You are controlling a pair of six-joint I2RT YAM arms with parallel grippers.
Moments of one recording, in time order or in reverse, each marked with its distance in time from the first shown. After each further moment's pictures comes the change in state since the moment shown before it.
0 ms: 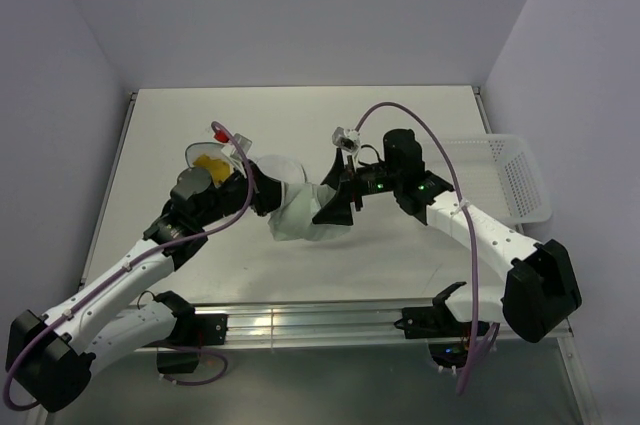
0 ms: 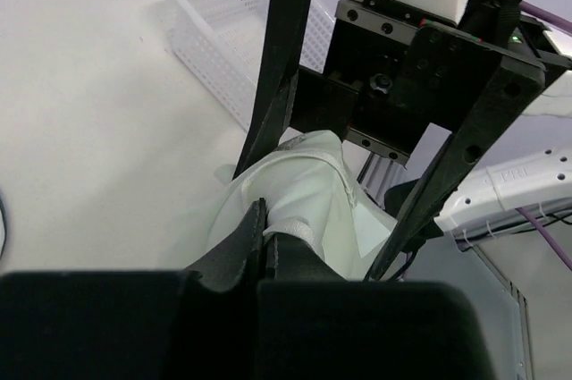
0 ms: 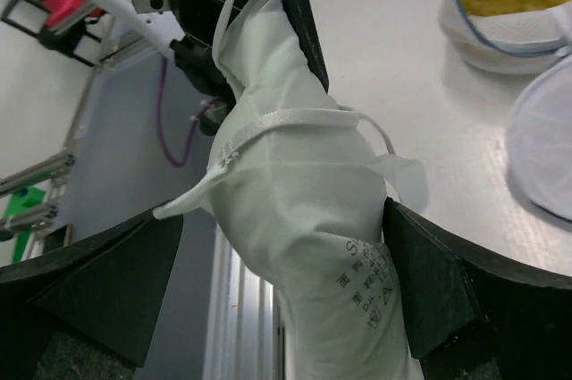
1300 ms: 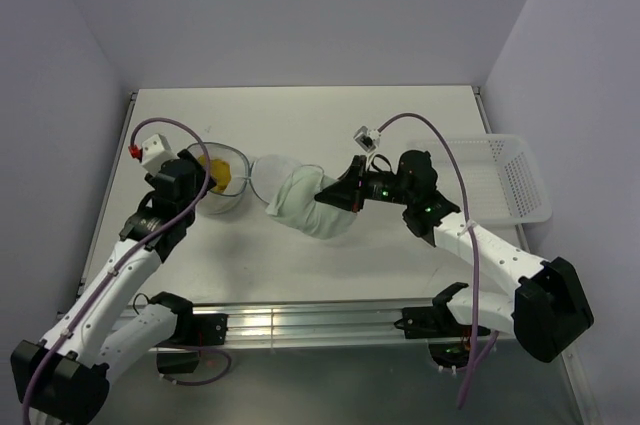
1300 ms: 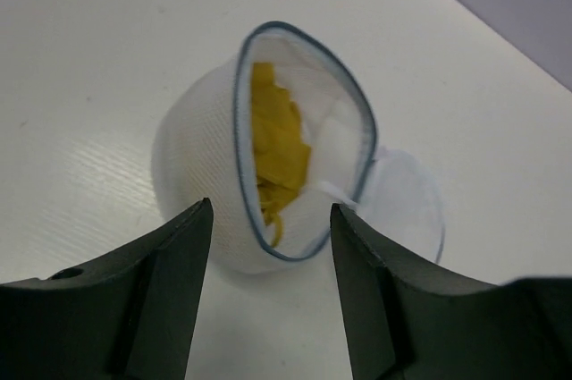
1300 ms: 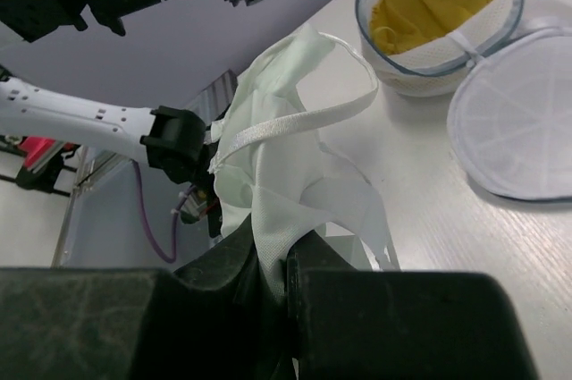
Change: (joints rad) left arm 0.224 -0.061 0.091 -0.560 -0.972 -0.074; right arm 0.008 -0.106 -0.211 0.347 0.261 0.344
